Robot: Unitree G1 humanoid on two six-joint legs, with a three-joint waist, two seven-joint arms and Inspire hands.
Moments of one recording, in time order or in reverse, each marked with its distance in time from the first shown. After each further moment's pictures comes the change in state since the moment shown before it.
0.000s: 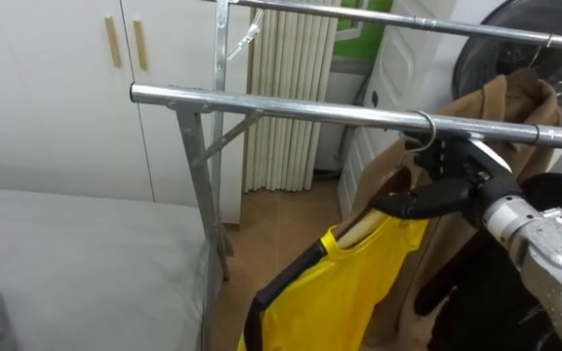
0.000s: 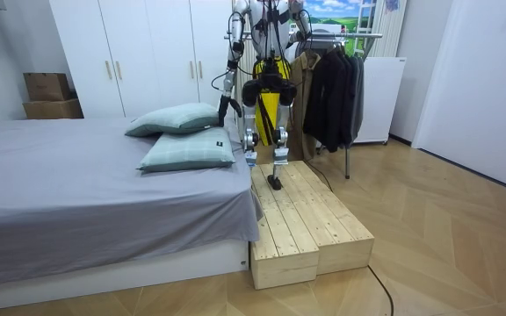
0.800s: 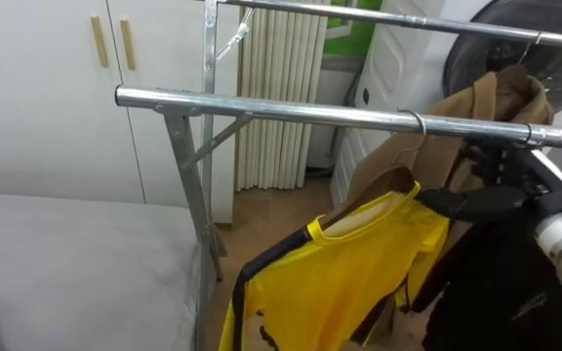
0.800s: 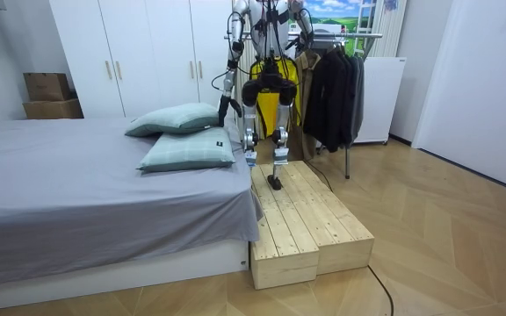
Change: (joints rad) left arm 0.023 0.001 0.001 0.000 -0.006 0.003 0.003; right arm 0.078 -0.059 -0.160 0.119 0.019 -0.050 -0.068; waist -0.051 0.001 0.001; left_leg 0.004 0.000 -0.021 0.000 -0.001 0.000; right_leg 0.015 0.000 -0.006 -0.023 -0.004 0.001
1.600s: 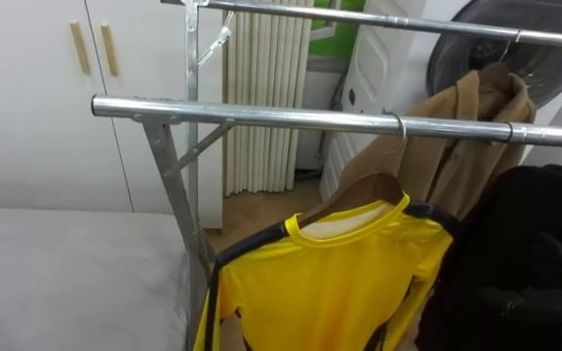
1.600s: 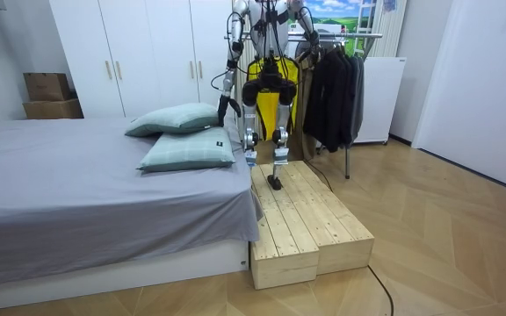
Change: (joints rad) left arm 0.023 0.003 0.037 0.000 0.000 0.000 0.000; right arm 0.255 -0.014 -0.048 0.166 -0.009 -0.039 -0.019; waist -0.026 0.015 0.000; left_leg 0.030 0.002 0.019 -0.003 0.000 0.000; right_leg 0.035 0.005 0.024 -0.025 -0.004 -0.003
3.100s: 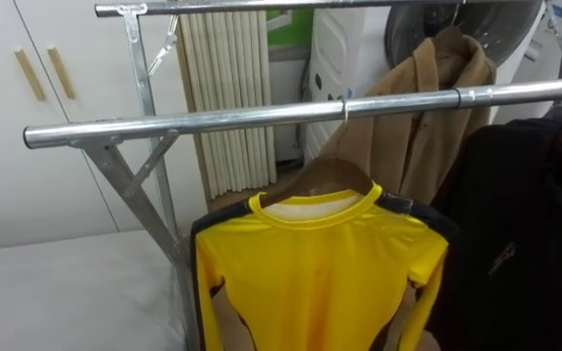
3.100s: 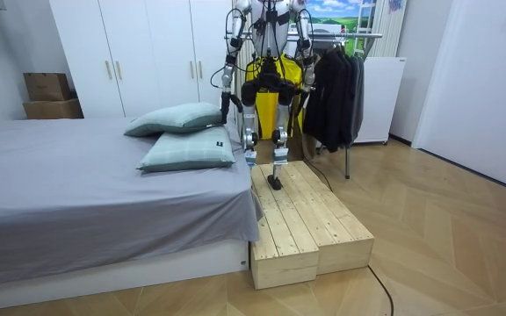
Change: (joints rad) left arm -0.034 -0.022 -0.062 0.130 -0.302 -0.072 -0.190; right arm 0.283 0.352 0.108 0.472 -0.006 -0.107 0.308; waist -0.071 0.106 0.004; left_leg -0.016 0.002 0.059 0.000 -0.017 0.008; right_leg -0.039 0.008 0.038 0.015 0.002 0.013
